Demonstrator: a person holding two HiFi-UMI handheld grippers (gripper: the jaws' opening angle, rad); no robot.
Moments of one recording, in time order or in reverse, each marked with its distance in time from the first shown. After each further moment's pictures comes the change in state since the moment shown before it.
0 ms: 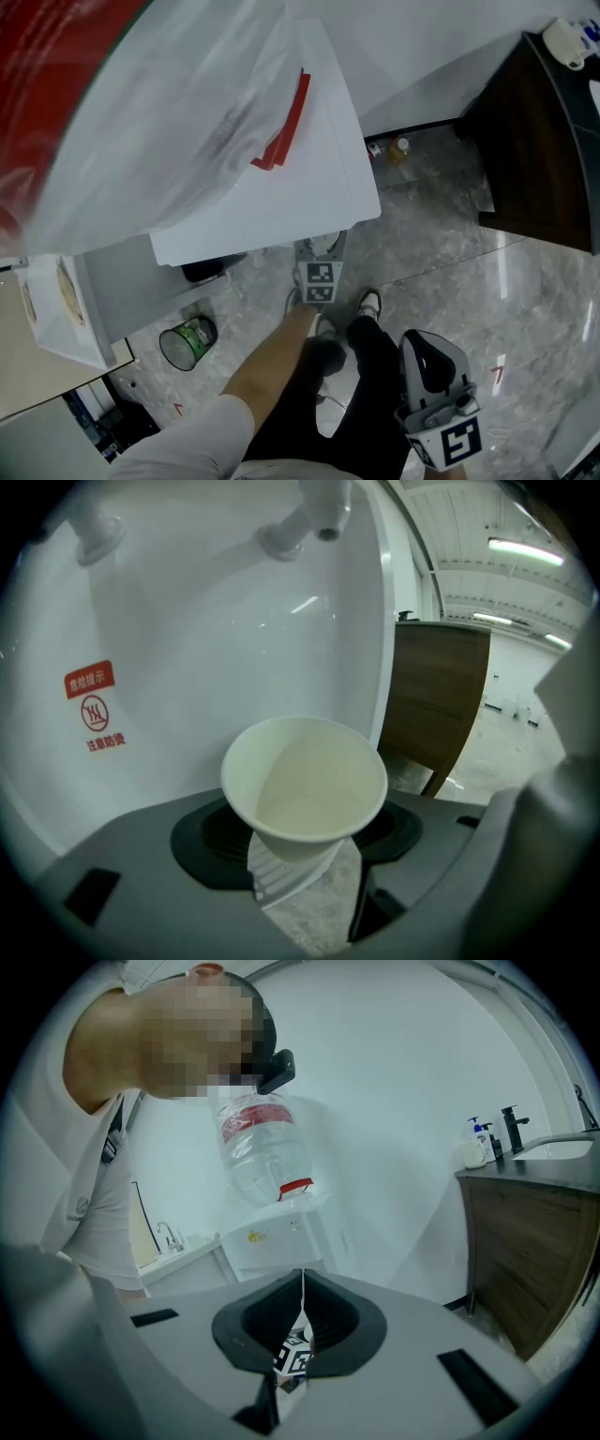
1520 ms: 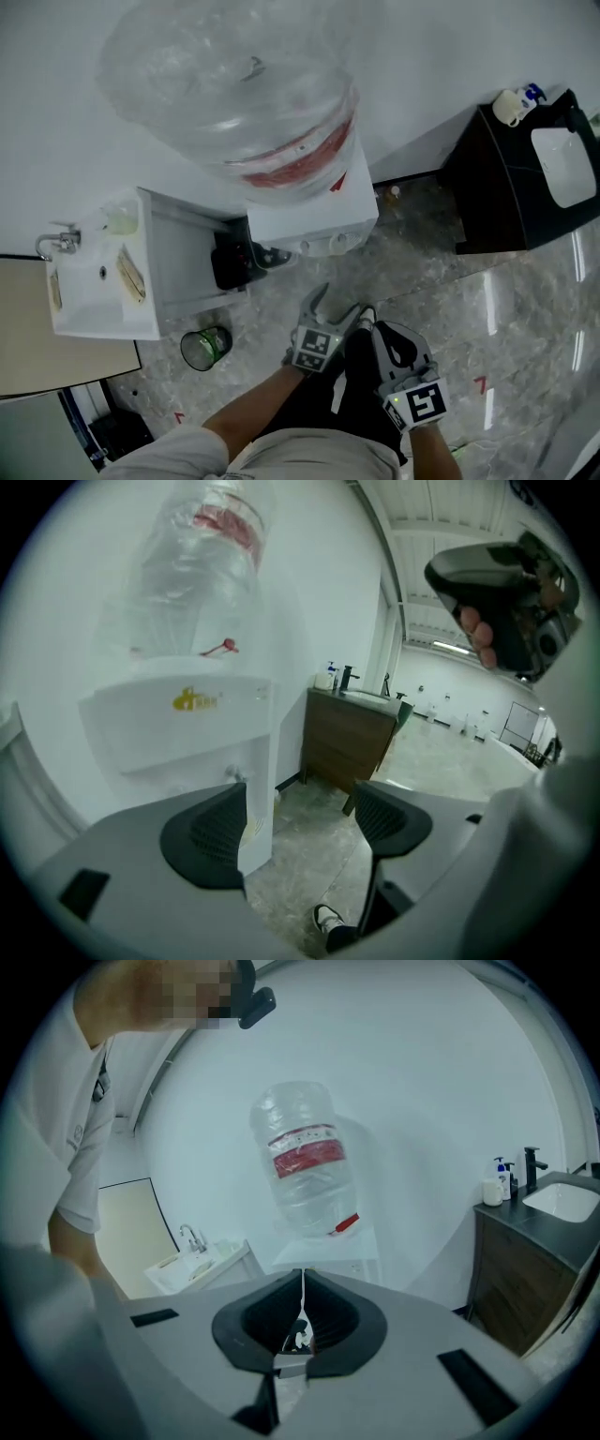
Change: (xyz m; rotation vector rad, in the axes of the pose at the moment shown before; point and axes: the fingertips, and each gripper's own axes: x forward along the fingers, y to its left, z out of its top) left arm -0.289 -0.075 0.158 0.005 -0.005 -0.261; right arm -0.062 0.127 0.098 -0.055 0.092 0.041
